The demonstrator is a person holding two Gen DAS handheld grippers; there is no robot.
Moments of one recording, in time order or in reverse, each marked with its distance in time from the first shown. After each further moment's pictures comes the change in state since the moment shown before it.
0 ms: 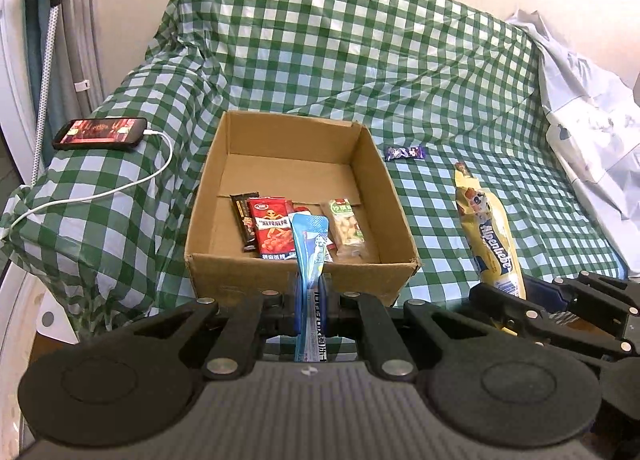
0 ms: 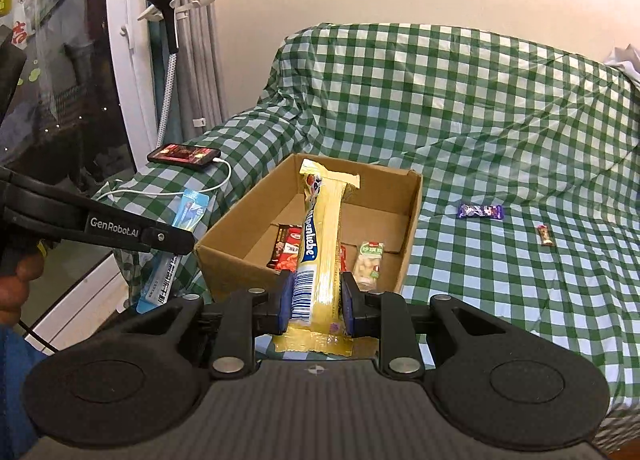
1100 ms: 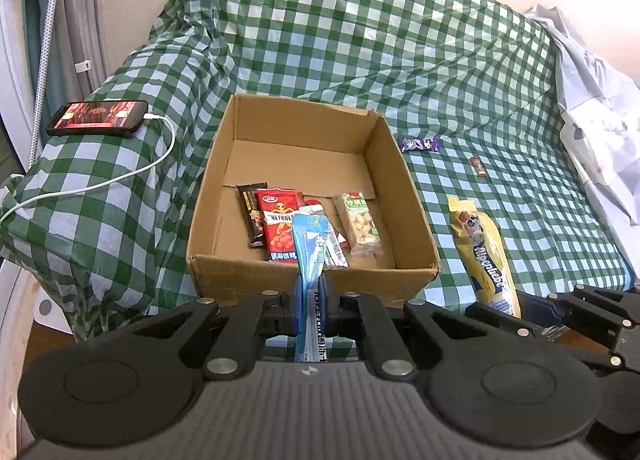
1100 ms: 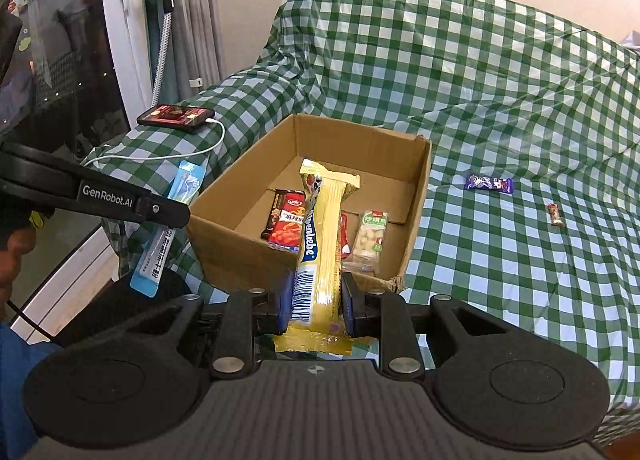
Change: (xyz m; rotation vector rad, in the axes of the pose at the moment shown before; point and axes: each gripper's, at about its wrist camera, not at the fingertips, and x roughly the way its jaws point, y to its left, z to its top) left arm 0.039 0.013 0.013 -0.035 0.051 0.009; right arm 0.042 0.002 0.005 -0.022 0.120 0.001
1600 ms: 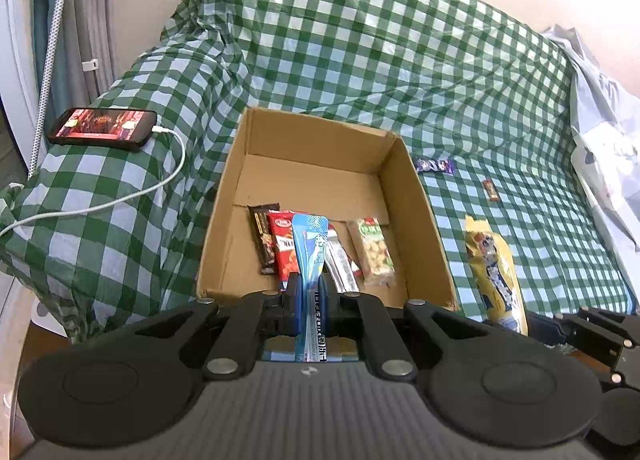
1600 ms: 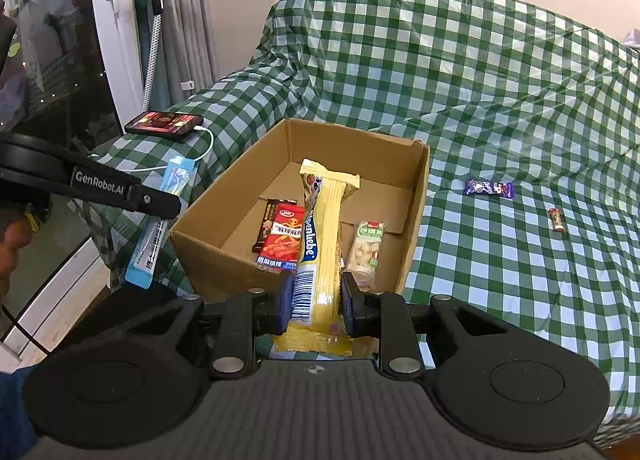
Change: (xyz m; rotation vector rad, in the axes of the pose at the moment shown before) left arm 0.021 0.019 0.032 -0.050 -0.017 0.012; right arm 0.021 -0.009 0.020 0.013 0.006 -0.009
